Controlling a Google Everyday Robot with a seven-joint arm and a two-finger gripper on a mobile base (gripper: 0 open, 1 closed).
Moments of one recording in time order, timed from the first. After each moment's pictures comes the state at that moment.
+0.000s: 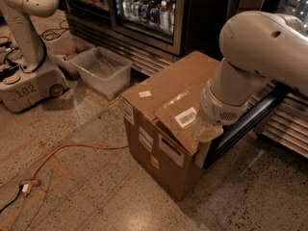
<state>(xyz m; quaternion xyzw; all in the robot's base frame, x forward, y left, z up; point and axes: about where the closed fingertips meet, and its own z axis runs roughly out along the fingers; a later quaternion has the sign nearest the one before) 0.451 -0.123 0.805 -0.70 0.70 0.06 0.09</state>
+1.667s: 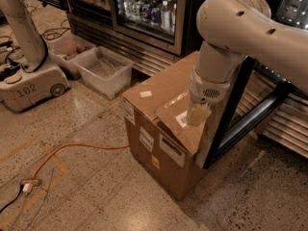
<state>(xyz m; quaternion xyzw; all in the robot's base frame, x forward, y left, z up) 0.499 -0.116 0.805 -0.67 0.73 0.07 0.04</state>
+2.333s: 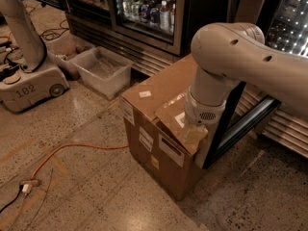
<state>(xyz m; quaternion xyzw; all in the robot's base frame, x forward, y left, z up) 0.467 -0.101 0.772 -0.70 0.71 0.07 0.04</state>
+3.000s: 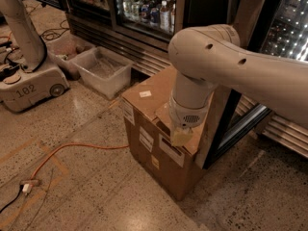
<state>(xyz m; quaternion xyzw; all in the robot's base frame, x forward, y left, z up) 0.463 -0.074 0.768 -0.72 0.69 0.05 0.03</state>
